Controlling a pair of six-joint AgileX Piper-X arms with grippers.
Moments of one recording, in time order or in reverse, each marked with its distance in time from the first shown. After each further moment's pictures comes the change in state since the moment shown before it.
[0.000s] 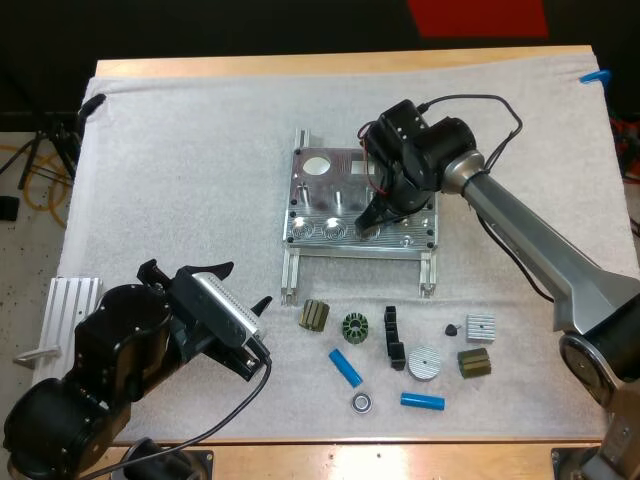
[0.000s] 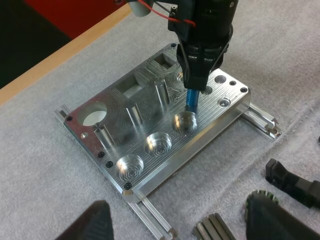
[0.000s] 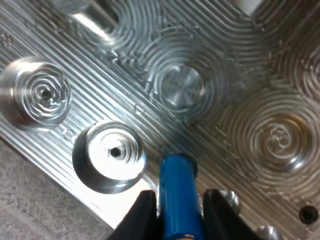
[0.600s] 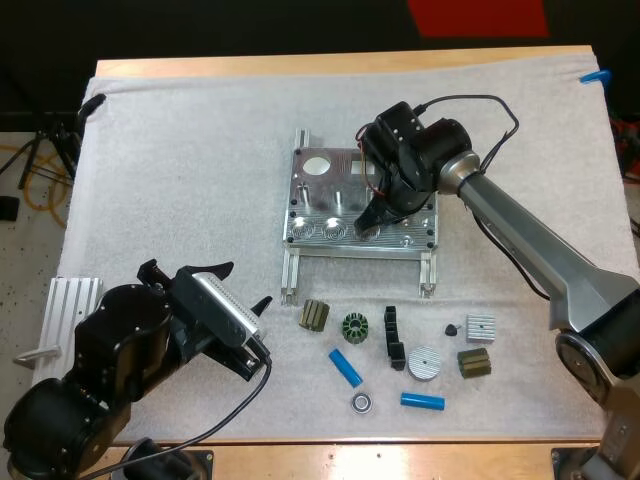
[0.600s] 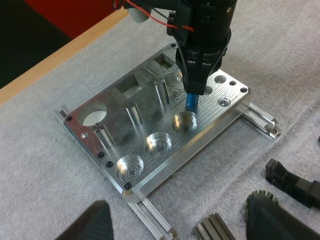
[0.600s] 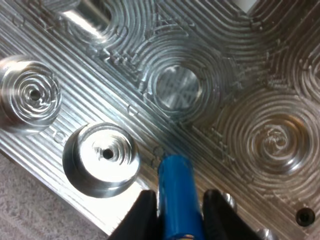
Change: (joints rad) left arm 0.000 0.000 0.000 0.000 0.000 0.000; right arm 0.002 0.017 -0.006 0.001 0.030 0.000
